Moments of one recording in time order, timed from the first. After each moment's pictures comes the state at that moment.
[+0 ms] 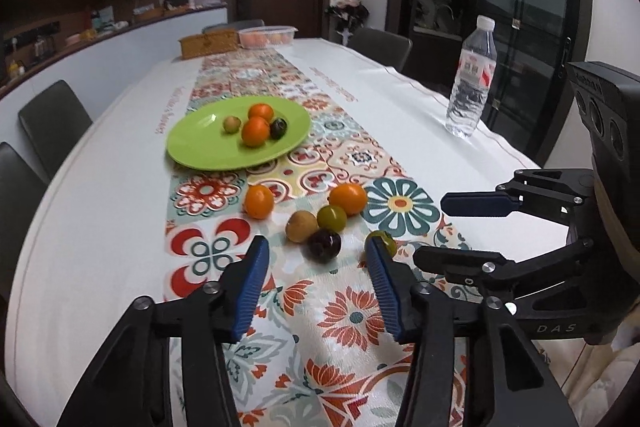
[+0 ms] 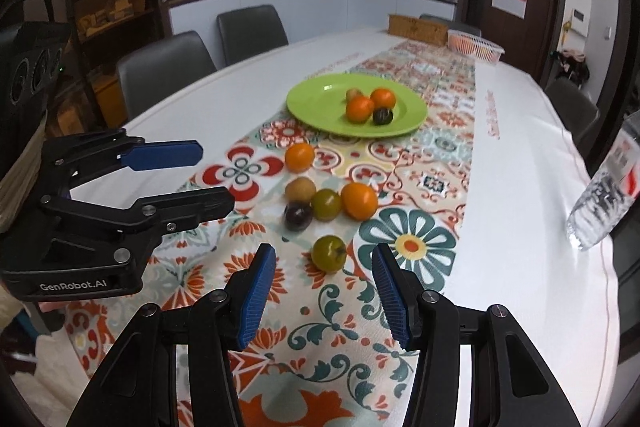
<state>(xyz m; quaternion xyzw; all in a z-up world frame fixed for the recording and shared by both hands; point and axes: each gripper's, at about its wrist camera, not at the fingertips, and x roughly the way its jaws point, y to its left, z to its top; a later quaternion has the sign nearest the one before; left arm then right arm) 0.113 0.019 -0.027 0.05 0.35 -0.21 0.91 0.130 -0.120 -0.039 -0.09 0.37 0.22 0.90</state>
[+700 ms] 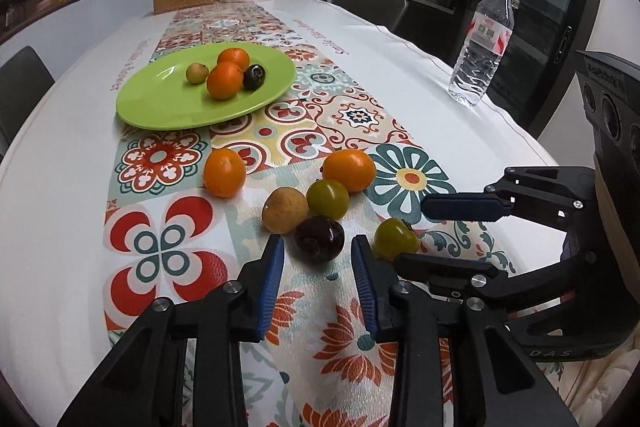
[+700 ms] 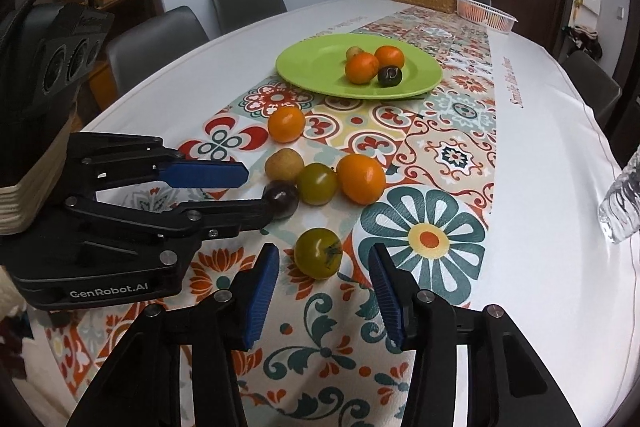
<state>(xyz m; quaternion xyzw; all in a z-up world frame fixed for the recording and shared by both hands) 0.164 0.007 -0.072 0.04 0.42 -0.24 0.87 0.170 -0.113 -0.078 -0.09 0.41 0.22 0.88</state>
